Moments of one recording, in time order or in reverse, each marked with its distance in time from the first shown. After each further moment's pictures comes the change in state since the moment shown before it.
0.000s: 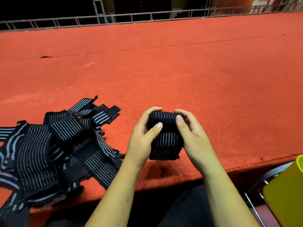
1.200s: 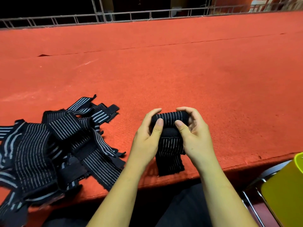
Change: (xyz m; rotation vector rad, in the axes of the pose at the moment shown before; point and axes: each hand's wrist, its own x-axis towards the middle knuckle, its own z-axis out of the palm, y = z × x) left_hand -0.001 -0.011 0.010 0.319 0.084 -0.030; right_hand 0.003 0.002 -0.002 -0.084 0.118 -0.109
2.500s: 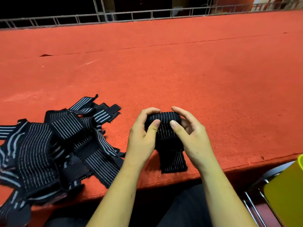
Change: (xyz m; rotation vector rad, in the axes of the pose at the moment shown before) left_hand 0.003 0.002 -0.011 0.006 0.087 0.155; right_hand -0.003 0.004 0.003 0.165 -0.132 0.084
